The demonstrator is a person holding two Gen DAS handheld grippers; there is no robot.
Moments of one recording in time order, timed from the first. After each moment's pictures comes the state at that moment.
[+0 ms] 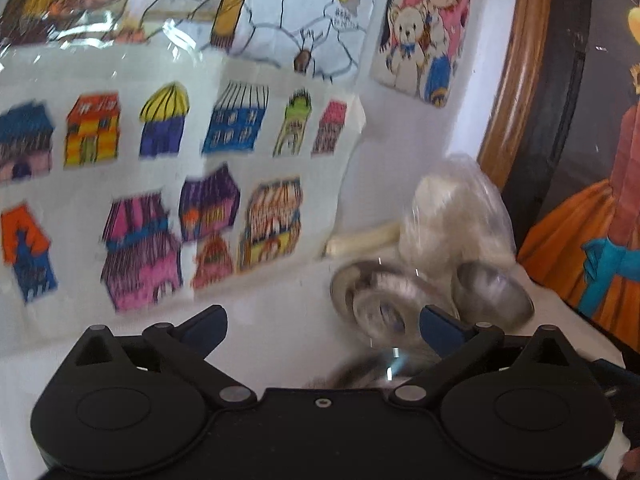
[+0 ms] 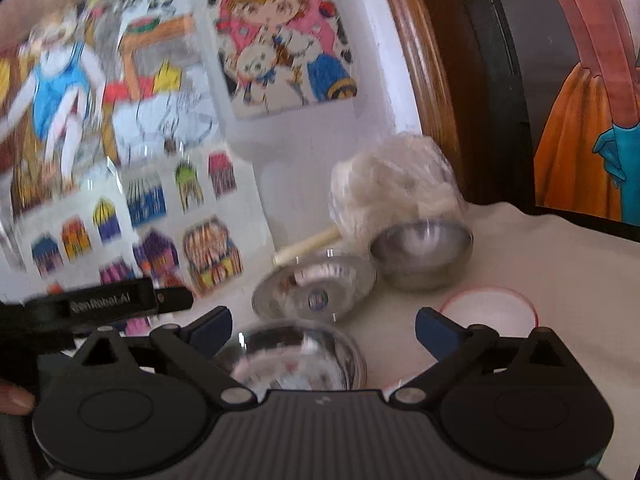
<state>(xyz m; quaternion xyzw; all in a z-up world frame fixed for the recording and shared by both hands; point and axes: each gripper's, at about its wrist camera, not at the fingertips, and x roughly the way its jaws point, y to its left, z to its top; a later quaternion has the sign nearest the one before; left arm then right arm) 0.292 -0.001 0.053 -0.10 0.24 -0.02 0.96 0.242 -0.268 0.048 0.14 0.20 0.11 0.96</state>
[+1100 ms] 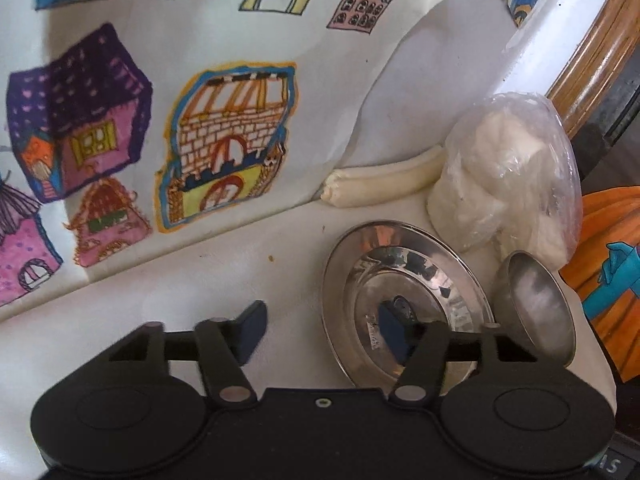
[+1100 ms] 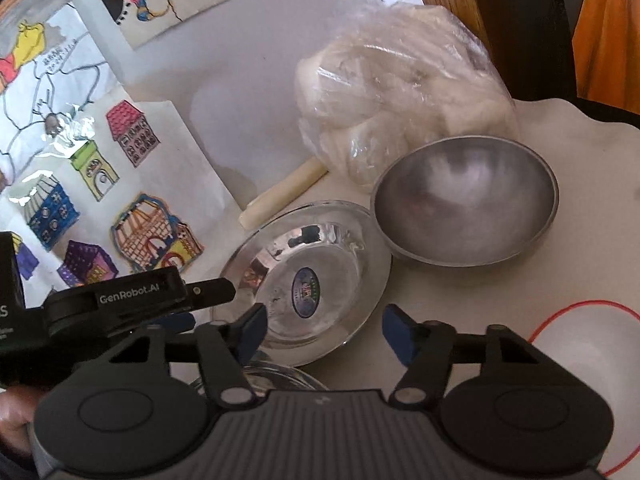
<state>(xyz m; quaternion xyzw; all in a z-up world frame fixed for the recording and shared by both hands) 0.441 -0.010 -0.005 -0.18 0.41 -0.04 0.89 0.398 -0.253 -0.002 0.18 0.38 0.13 0.90</state>
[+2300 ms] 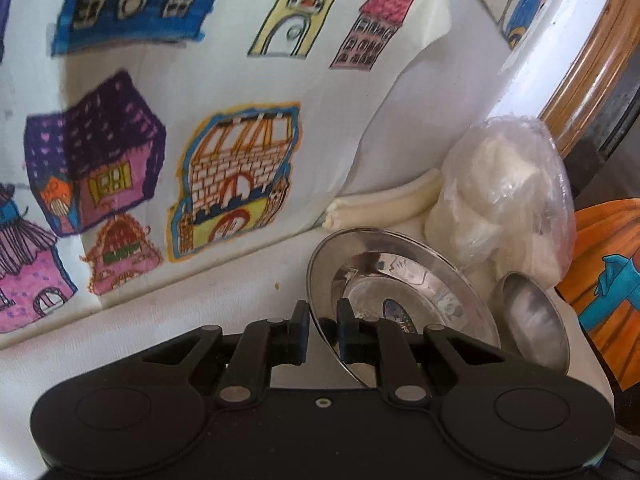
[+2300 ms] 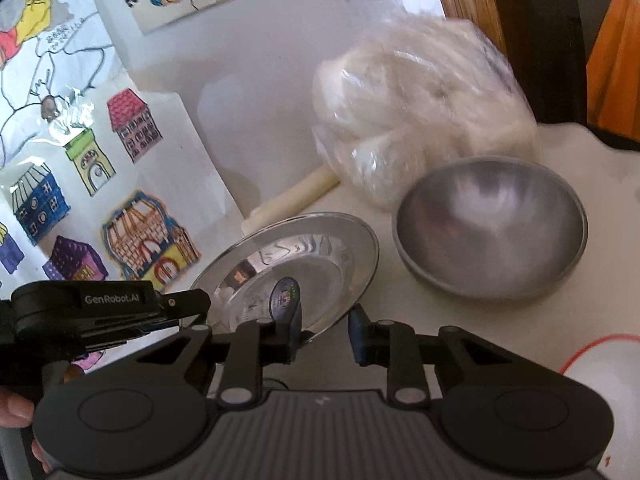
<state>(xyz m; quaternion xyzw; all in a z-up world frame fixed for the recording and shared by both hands) 0.438 -0.001 0.012 -0.18 0.38 -0.04 0.91 0.415 -0.238 -0.001 0.14 0.35 0.13 0.92</state>
